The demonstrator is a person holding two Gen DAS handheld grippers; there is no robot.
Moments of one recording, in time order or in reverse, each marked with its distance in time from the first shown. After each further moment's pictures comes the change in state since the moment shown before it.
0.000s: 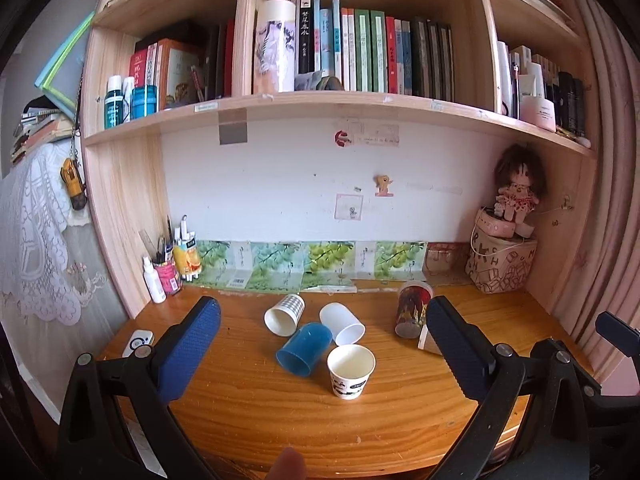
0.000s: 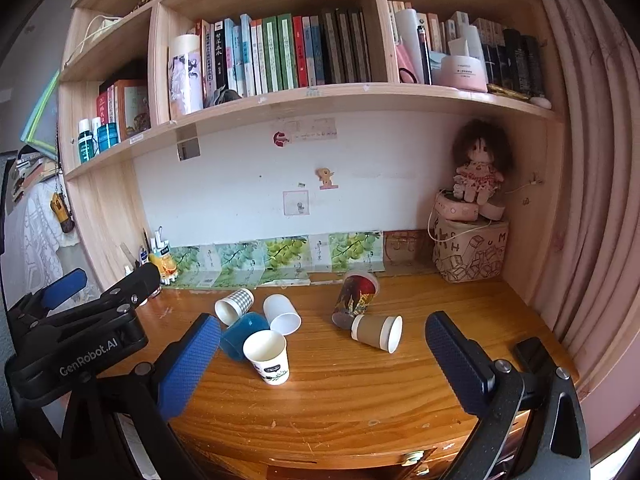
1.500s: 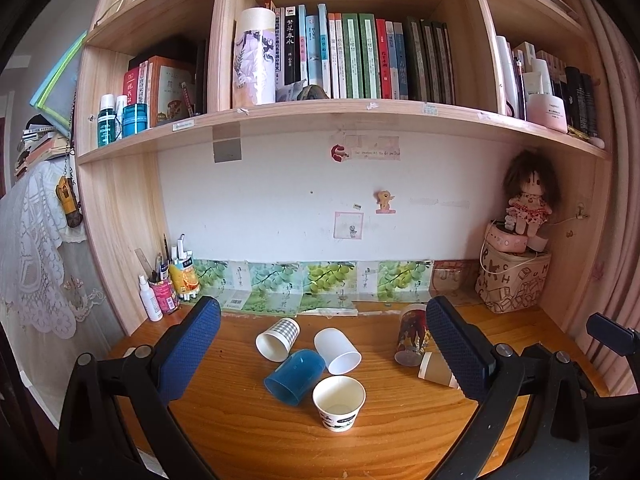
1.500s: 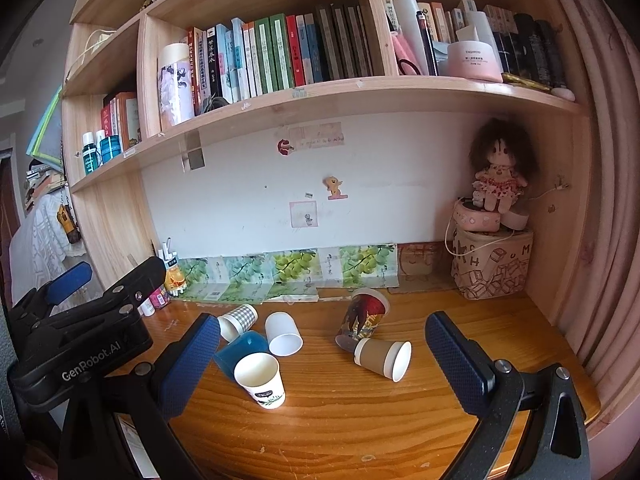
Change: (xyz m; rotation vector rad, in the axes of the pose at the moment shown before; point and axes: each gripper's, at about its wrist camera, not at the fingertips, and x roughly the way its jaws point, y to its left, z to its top) left arm 0.034 -0.038 0.010 0.004 -0.051 0.057; right arm 0.047 -0.036 0.014 -0.004 -0.012 0.100
